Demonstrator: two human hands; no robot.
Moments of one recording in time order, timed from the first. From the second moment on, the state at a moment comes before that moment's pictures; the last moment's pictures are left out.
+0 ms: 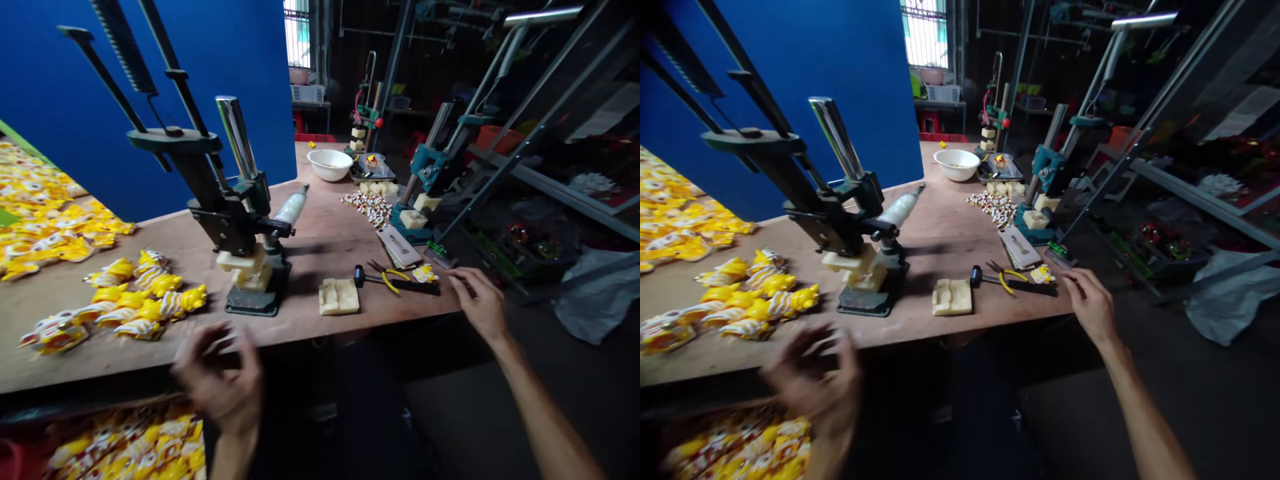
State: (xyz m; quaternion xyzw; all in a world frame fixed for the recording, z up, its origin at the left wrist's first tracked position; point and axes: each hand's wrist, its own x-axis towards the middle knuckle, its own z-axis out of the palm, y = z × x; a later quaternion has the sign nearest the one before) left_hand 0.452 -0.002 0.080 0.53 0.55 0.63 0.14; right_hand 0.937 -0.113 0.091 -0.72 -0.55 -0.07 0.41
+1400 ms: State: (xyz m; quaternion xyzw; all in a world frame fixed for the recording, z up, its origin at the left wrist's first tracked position) left_hand 0.540 0.057 0.086 0.67 0.26 0.43 0.55; right_hand 0.744 -0.033 0.095 -0.56 -0.60 0.25 0.52
